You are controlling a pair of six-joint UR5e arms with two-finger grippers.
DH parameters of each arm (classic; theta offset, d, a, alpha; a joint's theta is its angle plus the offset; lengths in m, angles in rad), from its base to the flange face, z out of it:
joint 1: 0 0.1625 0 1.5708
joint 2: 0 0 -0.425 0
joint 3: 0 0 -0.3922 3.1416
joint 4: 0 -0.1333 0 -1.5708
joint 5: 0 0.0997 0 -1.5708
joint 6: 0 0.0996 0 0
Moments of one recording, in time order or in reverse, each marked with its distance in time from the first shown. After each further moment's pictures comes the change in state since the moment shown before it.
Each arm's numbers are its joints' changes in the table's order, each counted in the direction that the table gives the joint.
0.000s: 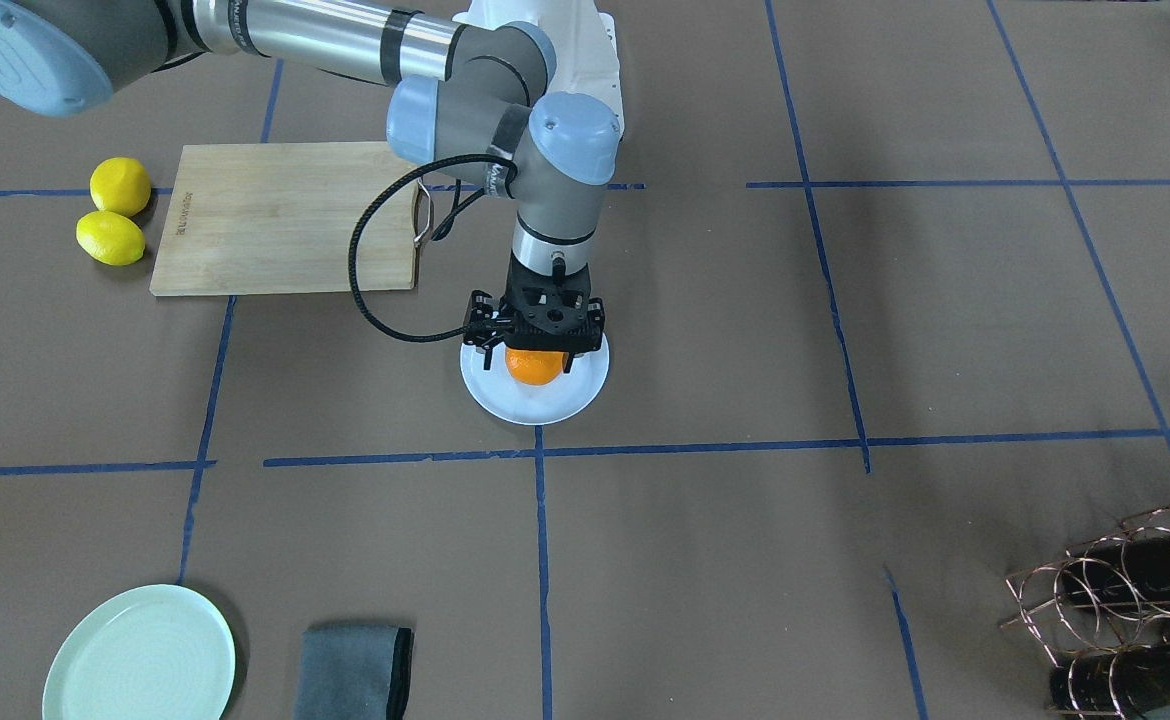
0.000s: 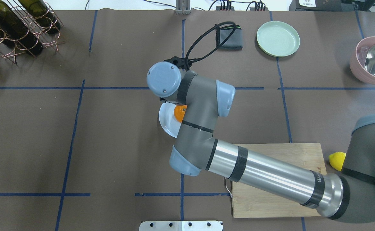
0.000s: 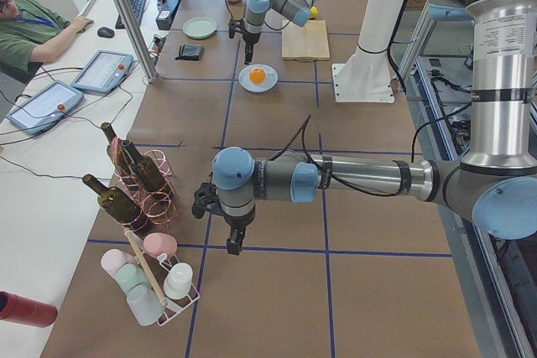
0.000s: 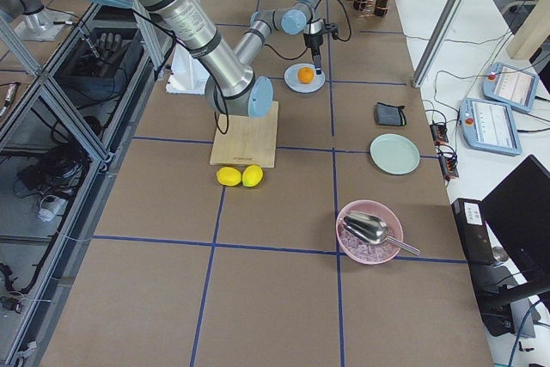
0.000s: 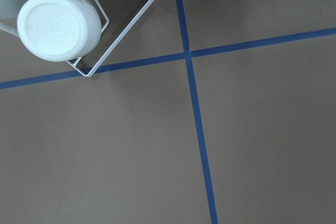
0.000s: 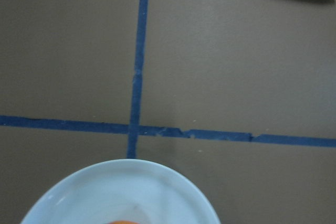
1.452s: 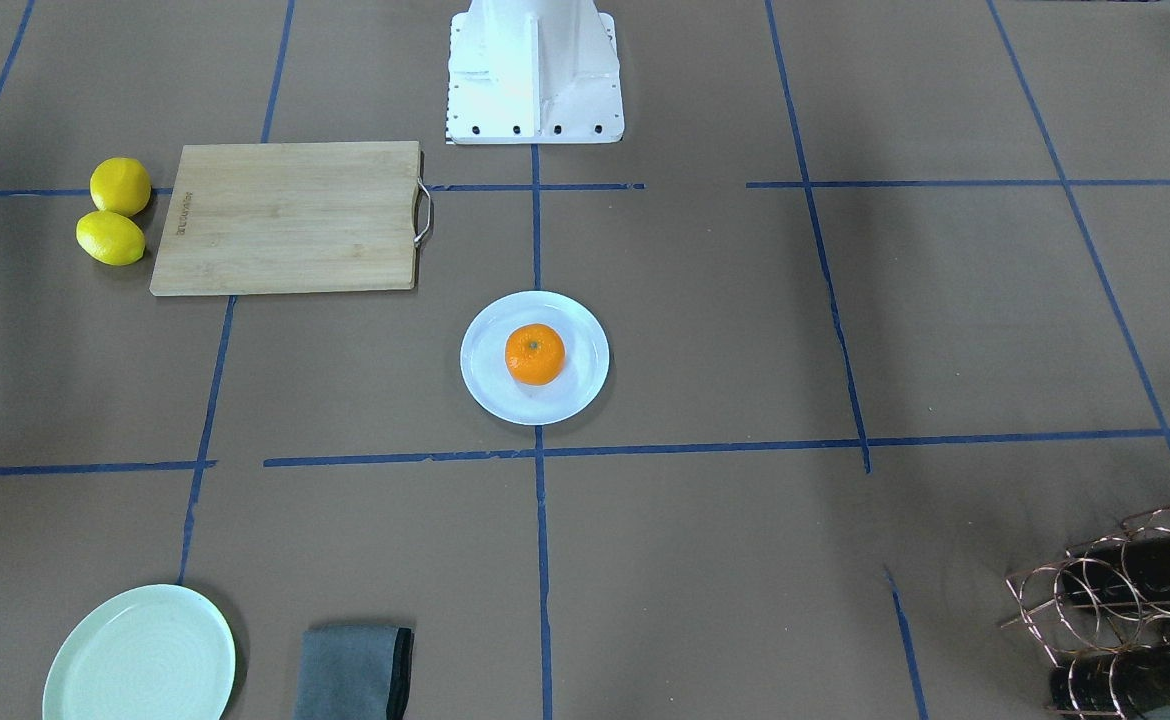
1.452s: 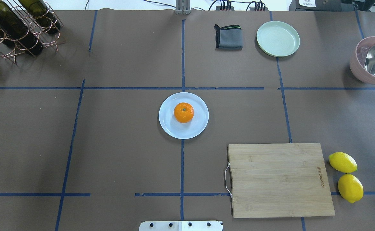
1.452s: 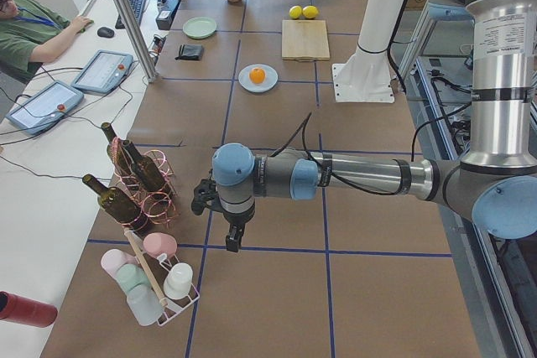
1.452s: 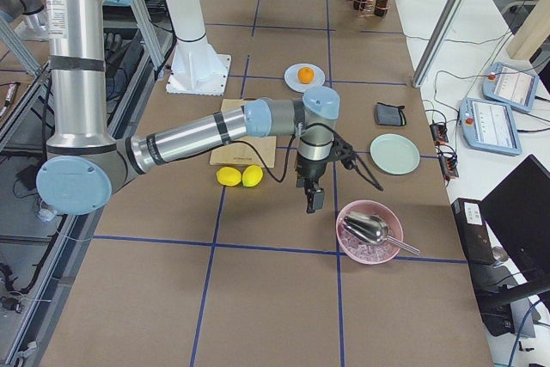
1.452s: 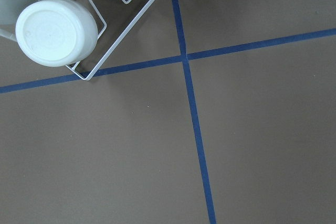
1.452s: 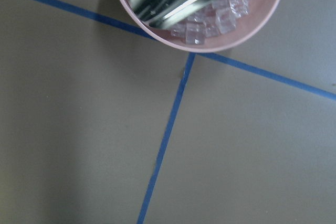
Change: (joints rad) left arm 0.001 -0.001 -0.012 -0.001 0.001 0.003; right arm 0.853 -0.918 0.323 0.069 0.401 -1.127
